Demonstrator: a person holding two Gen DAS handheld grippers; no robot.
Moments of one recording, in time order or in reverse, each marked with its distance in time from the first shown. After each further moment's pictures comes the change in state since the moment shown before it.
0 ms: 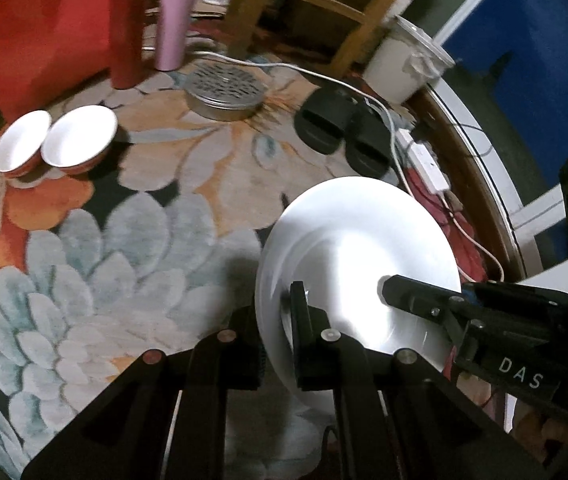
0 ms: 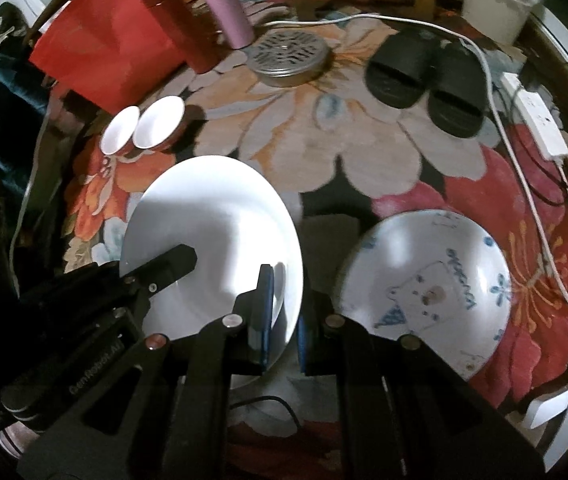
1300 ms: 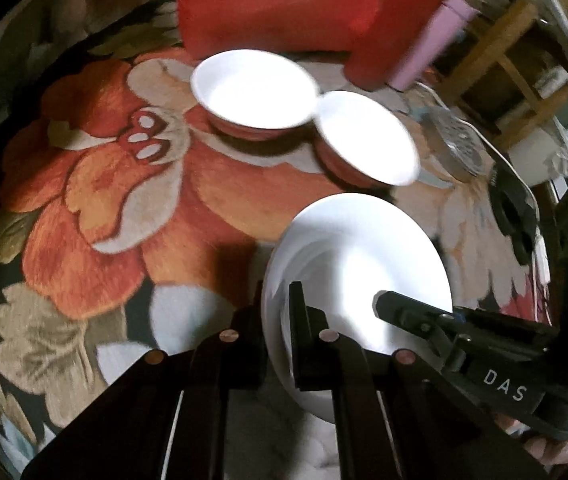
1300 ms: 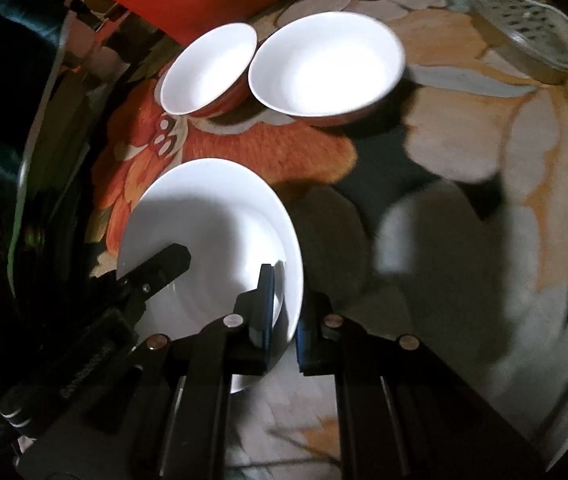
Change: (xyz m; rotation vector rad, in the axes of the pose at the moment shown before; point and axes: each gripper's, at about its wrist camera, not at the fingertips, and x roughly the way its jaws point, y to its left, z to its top) left arm -0.003 0.261 0.010 -0.305 -0.045 0.206; right arm 0.181 0.189 0.061 -0.138 0.143 0.187
